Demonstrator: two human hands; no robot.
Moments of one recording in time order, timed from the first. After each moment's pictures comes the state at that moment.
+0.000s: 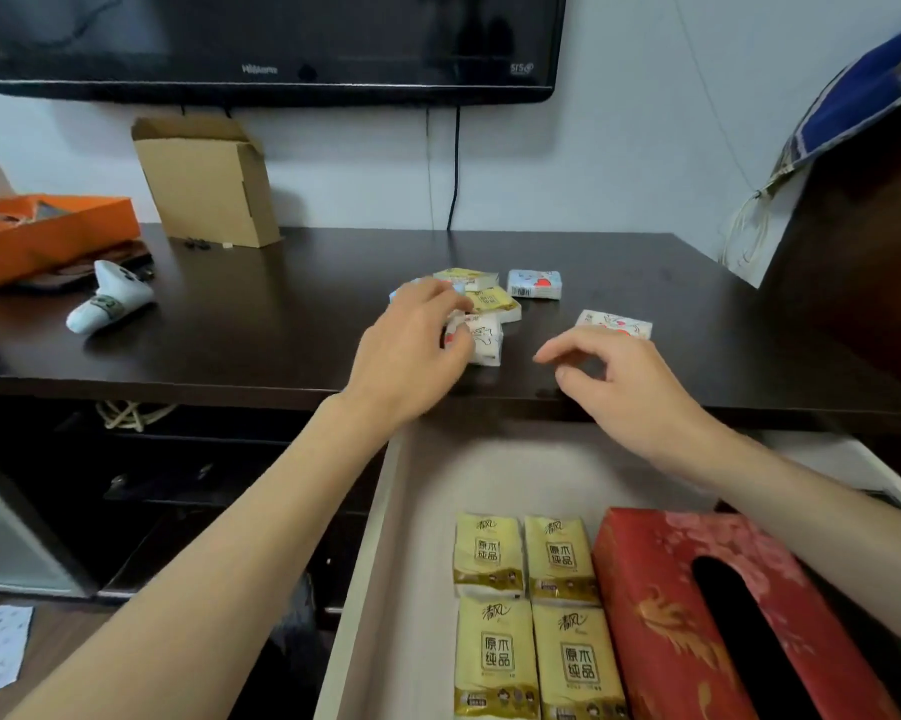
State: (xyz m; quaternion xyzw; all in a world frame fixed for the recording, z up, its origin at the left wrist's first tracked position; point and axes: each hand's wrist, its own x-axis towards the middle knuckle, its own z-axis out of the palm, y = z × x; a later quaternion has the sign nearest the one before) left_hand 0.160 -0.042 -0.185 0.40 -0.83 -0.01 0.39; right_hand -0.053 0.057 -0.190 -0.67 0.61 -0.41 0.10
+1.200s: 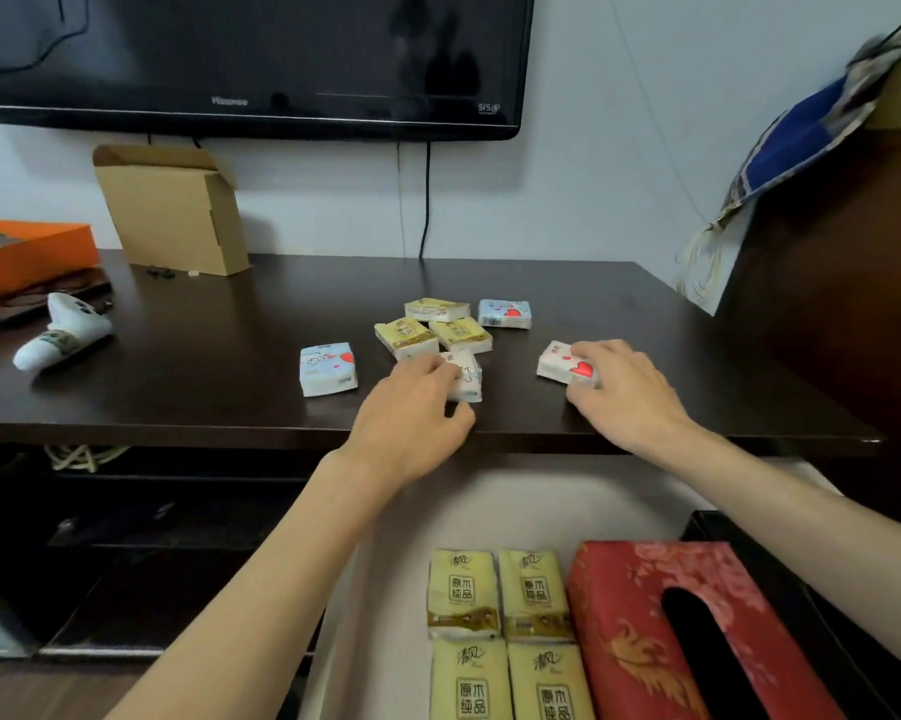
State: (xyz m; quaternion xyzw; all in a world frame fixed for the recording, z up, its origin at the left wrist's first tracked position) left_hand 0.139 -0.025 -0.193 0.43 -0.87 -0.05 0.25; right_hand -0.096 0.030 -0.183 -0.57 0.79 -0.23 0.00
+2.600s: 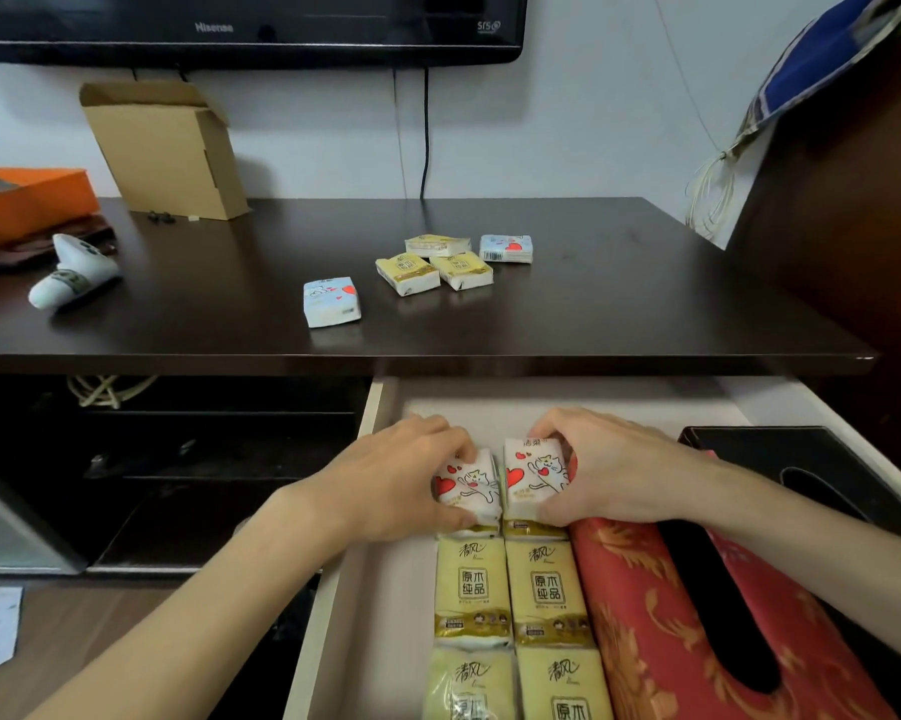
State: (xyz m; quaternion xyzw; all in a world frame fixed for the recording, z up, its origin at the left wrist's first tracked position) left_hand 0.187 0.048 -0.244 0.33 -0.94 -0.10 0.06; right_hand -0.032 0.136 -0.205 -0.68 0.71 -0.04 0.16
